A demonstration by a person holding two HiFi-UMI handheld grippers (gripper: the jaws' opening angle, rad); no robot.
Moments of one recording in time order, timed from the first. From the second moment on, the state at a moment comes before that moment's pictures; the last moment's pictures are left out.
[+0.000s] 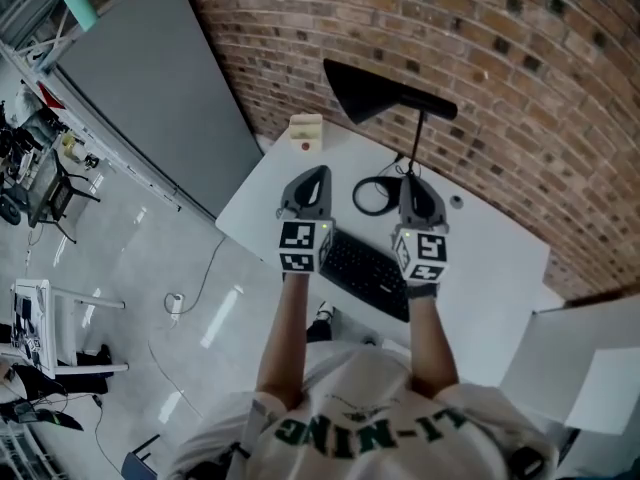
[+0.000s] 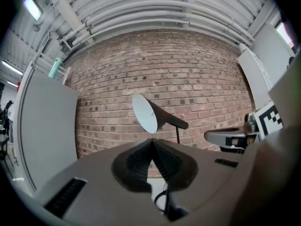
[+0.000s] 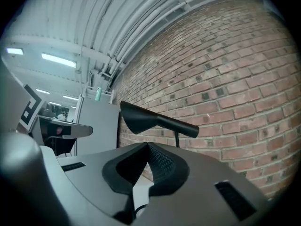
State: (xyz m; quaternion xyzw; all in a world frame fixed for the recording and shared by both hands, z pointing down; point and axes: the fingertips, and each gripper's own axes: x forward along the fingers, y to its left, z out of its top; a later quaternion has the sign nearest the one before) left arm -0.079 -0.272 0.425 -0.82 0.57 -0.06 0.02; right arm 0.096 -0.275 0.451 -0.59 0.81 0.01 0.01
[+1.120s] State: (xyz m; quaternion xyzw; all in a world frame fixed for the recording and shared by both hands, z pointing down) left arm -0.016 -0.356 0.395 -0.92 0.40 -0.05 0.03; right arm 0.126 -0.358 0.466 -0.64 0.77 -0.03 0.01
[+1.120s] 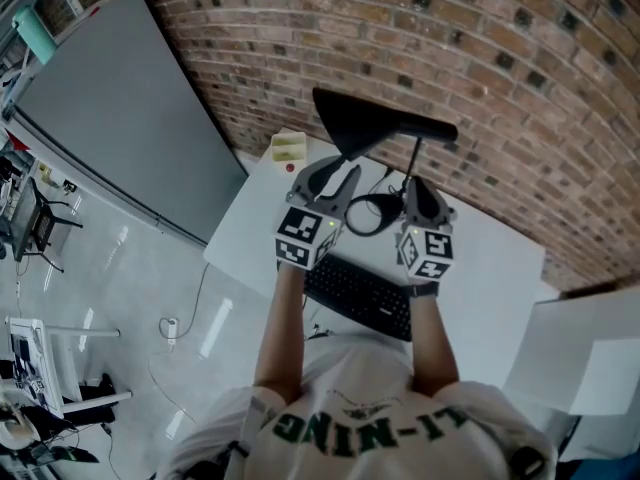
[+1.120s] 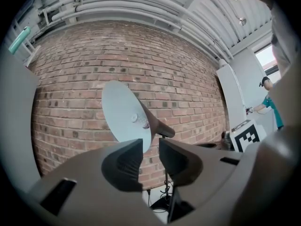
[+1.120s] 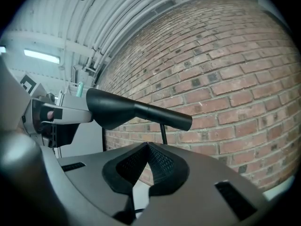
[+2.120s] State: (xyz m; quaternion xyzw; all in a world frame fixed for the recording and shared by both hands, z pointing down) left arm -0.016 -0.355 0.399 -0.92 0.39 -0.03 0.00; right arm 0.115 -0.354 0.466 -0.63 0.77 -0.03 0.00
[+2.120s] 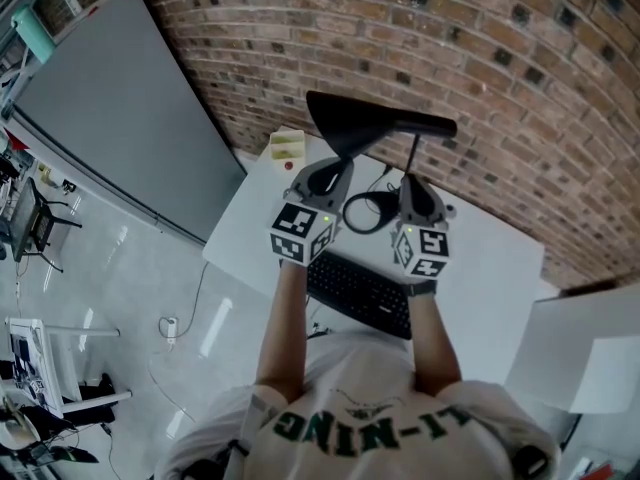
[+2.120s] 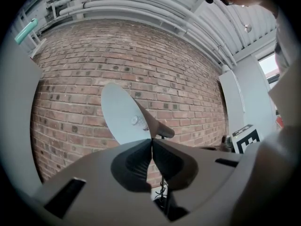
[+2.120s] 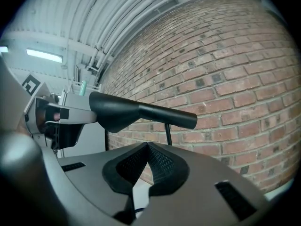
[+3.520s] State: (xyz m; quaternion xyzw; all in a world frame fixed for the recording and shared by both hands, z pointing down) left arm -0.010 -0.357 0.453 -0.92 0.39 -0.01 -0.09; right arm 0.098 -0.344 0.468 -0.60 0.80 0.00 -0.02
